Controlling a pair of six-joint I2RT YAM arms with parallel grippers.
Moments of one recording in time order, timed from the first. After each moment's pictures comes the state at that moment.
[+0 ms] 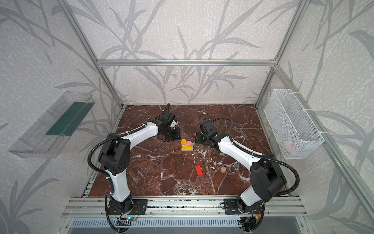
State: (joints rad) left arm -0.46 1.91 1.42 -0.63 0.32 -0.55; right arm 0.57 1.57 1.14 -0.45 0.01 0.61
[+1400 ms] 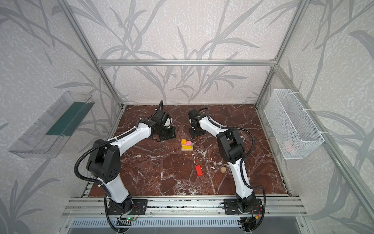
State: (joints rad) left arm -0.43 1.77 1.35 -0.65 0.28 -0.53; right arm 0.52 2.25 1.81 -0.83 0.00 0.12
